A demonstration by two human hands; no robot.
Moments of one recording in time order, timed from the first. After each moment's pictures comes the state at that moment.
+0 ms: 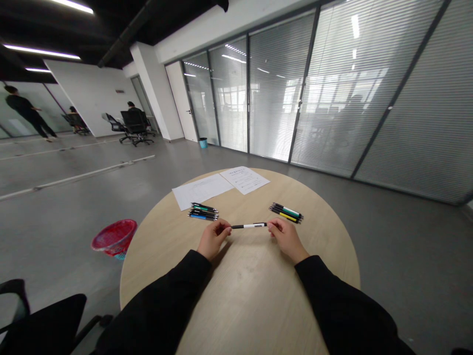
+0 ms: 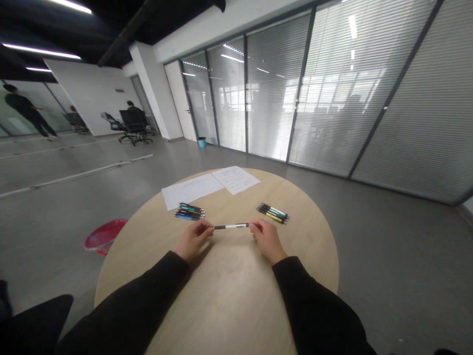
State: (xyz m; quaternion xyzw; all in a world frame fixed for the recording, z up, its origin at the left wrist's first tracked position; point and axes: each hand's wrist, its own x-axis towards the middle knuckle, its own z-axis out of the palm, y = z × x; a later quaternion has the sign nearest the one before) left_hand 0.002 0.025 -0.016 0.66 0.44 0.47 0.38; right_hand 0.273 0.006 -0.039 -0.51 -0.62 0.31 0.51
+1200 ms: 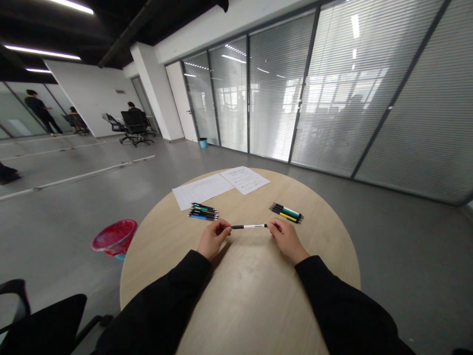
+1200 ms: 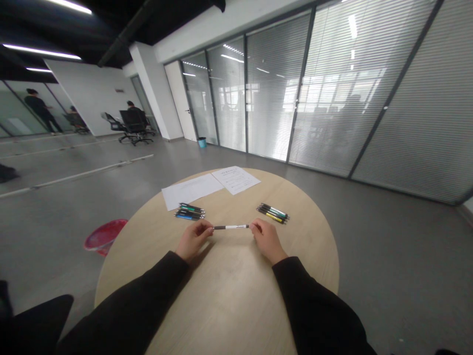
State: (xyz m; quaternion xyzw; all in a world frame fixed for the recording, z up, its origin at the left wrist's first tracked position) left_hand 0.003 0.022 -0.011 0.67 0.44 0.47 0.38; right_hand 0.272 -0.001 -0.028 -0.52 -0.67 0.24 0.48
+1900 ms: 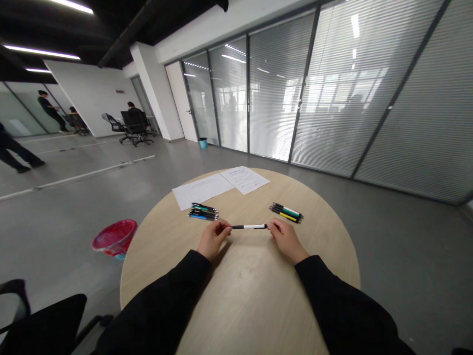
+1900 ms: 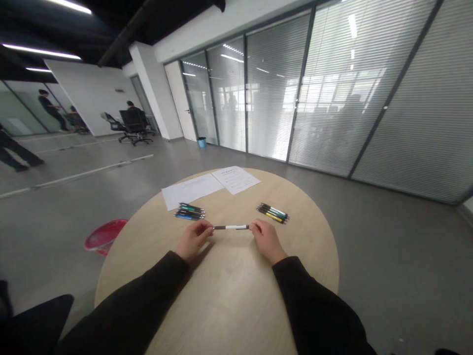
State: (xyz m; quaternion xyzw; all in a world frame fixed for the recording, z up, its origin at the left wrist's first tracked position) left_hand 0.002 0.025 -0.014 0.67 0.44 0.47 0.38; right_hand 0.272 0.000 -0.028 -0.52 -0.68 0.24 0.46
